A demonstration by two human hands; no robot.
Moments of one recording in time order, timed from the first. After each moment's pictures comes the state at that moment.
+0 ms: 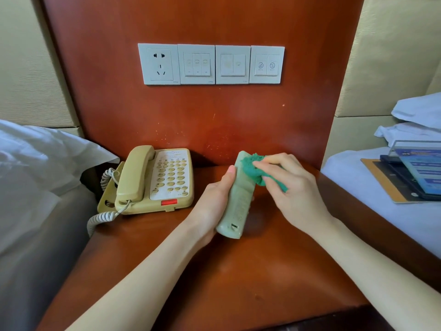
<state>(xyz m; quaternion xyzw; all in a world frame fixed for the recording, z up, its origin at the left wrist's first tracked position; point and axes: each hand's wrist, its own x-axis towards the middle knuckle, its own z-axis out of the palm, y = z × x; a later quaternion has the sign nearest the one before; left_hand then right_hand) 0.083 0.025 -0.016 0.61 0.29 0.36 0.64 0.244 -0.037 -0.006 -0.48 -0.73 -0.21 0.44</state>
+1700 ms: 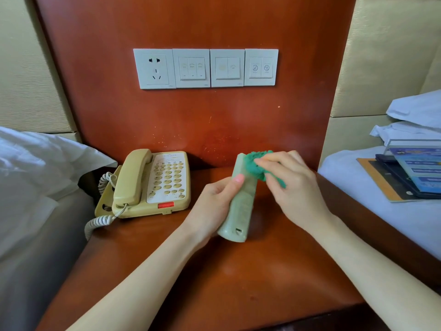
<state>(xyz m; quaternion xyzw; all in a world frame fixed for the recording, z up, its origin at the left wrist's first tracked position) 0.085 0.017 -0.016 0.65 0.24 0.39 0.60 0.255 -0.035 -0.001 -0.49 -0.70 -0.29 0.43</state>
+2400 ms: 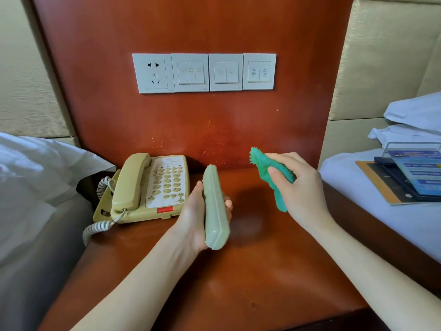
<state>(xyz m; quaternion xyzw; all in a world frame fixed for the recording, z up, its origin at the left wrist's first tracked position) 0.074 0.028 -0.009 0.26 0.31 0.35 0.85 0.254 -0.032 -0.003 -0.56 -0.58 -0.05 0.59</state>
